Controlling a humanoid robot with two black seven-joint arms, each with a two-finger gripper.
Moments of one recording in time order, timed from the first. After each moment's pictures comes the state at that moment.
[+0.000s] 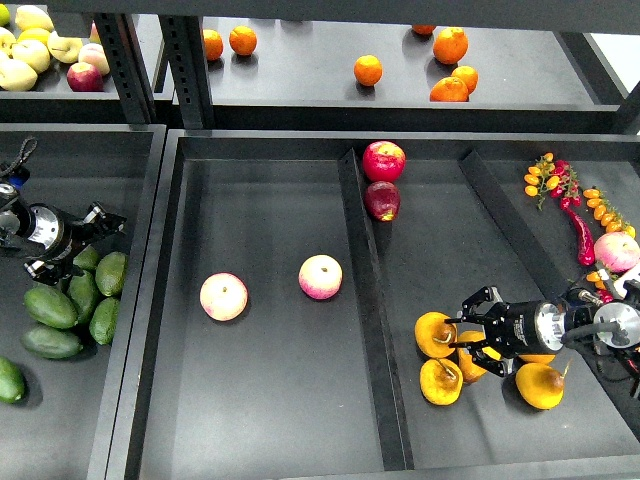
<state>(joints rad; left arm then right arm) -0.90 0.37 -0.42 -0.42 0.73 -0.49 0.49 0.76 -0.39 0.13 0.50 0.17 0.58 -0.49</state>
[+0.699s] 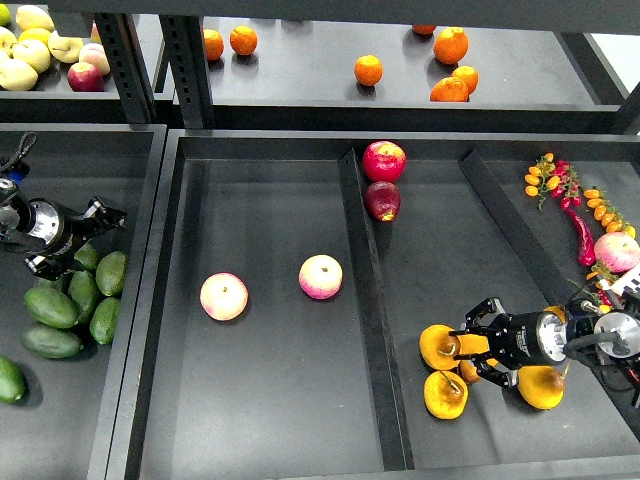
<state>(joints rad) -0.90 0.37 -0.42 -0.42 0.72 -0.49 0.49 0.73 -0.38 0.12 0.48 0.15 0.58 -0.49</state>
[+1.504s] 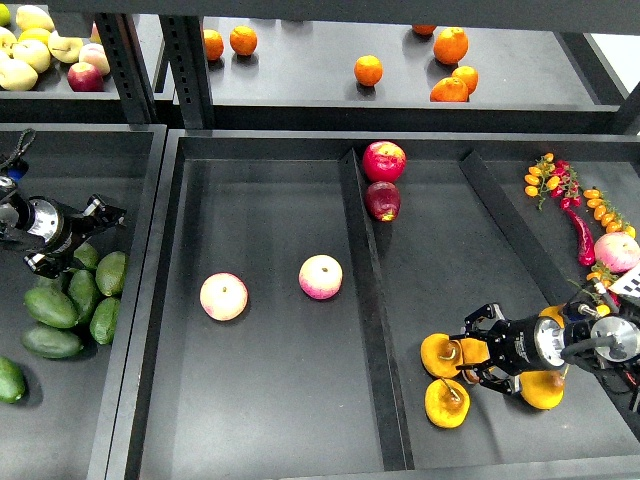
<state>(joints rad) -0.91 0.37 -0.41 -0.42 0.71 -0.49 0.49 0.75 -0.37 0.13 0.48 0.10 0.58 -0.49</state>
